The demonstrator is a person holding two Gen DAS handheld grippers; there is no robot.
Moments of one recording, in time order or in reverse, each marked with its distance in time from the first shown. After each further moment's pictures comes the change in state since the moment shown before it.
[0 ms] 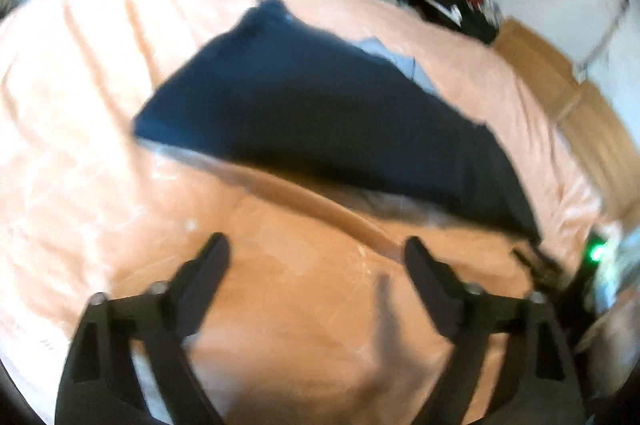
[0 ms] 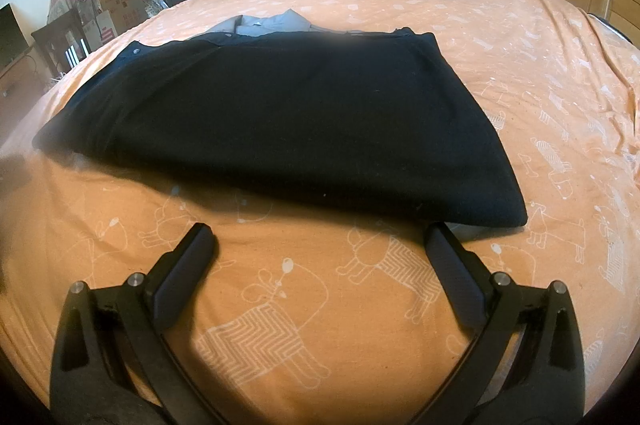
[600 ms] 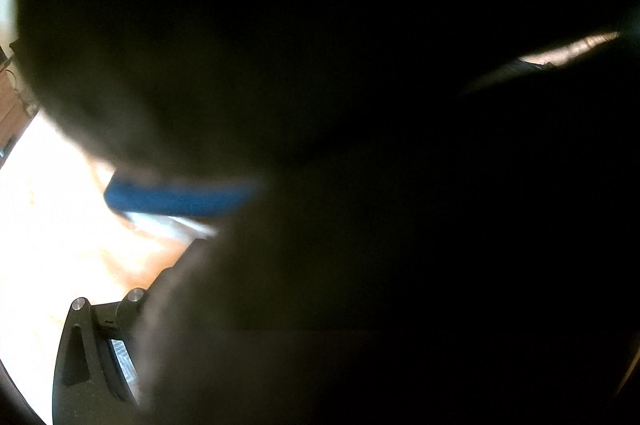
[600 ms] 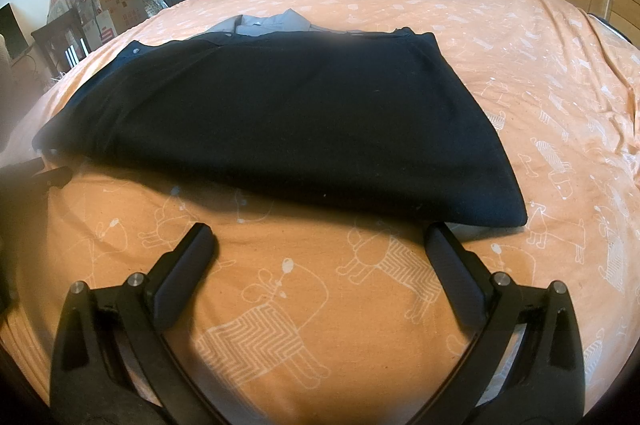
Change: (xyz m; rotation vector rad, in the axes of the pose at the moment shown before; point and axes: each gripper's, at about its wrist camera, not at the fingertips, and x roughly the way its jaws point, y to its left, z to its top) left arm 0.064 -0.061 -0.008 0.308 -0.041 0.399; right arm 0.000 0.000 0.000 0.000 0.000 0.000
